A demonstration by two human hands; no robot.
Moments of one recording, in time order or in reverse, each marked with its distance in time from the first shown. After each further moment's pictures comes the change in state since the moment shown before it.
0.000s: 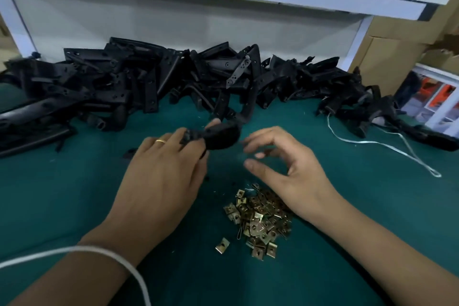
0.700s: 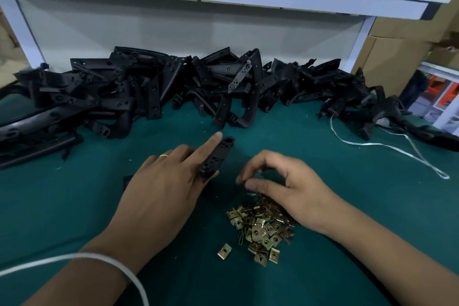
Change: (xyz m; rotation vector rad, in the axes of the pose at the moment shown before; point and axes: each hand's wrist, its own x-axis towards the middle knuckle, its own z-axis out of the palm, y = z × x) left_hand -0.003 -0.005 0.005 -0.051 -0.155 -0.012; right_hand -0.006 0.008 -0.005 0.006 -0.238 0.105
